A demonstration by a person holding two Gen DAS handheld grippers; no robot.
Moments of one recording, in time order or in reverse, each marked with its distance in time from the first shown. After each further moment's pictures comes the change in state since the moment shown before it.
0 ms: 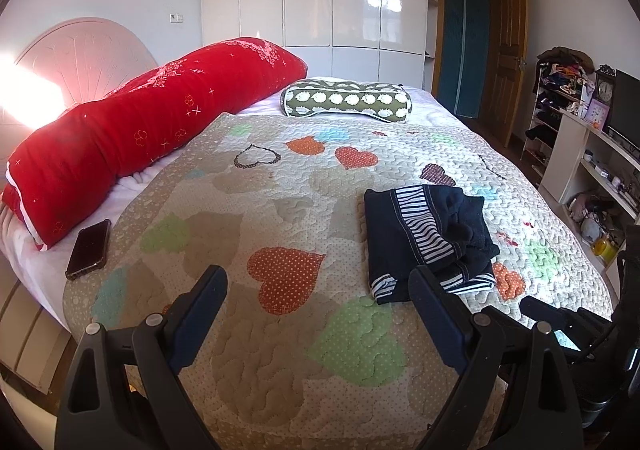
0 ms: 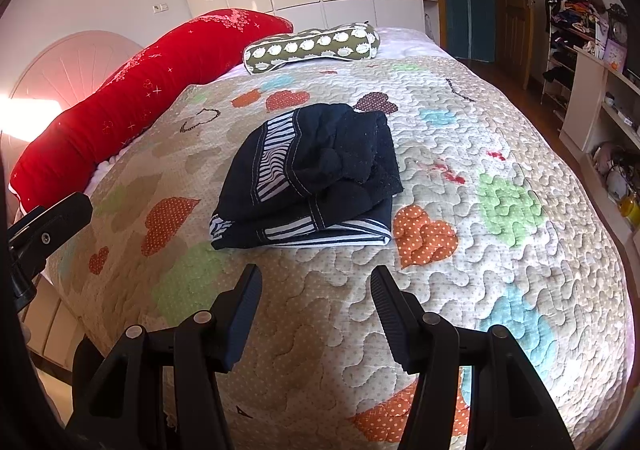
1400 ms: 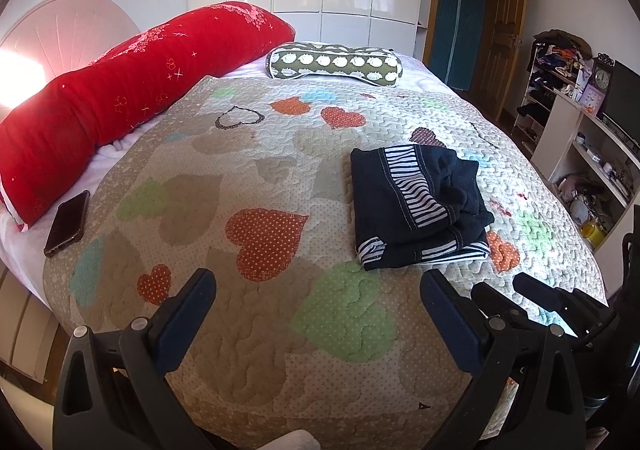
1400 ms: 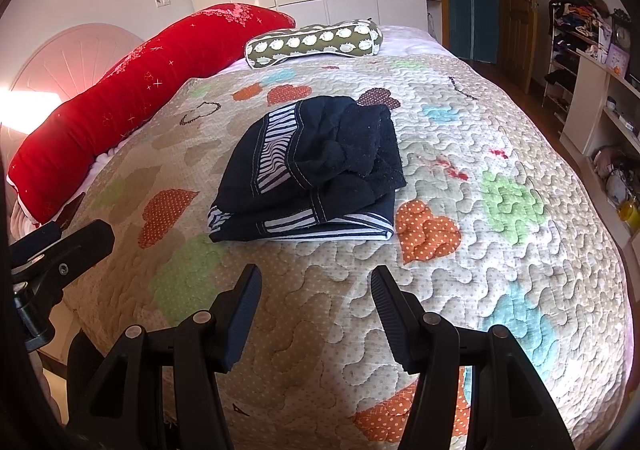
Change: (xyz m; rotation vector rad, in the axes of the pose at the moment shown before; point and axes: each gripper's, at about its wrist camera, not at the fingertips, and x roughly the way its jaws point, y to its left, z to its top) left arm 0.023 -0.003 -0.011 0.000 0.147 -0.060; right arm 0.003 0.004 0.000 -0.018 0.017 -0.010
